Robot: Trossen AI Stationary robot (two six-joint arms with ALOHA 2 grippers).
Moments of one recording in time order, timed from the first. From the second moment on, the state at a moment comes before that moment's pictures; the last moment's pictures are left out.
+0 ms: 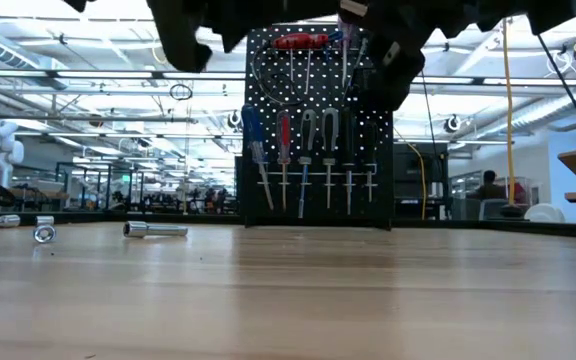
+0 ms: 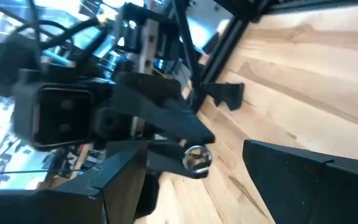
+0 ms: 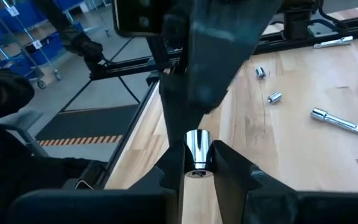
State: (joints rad) left arm -0.41 1.70 0.89 0.64 -0.29 1.01; right arm 0.35 1.46 0.73 0.47 0.02 0.34
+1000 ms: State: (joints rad) left arm -0.39 1.77 0.96 0.56 -0.33 1.10; right arm 0.35 1.46 0.73 0.43 0.02 0.33
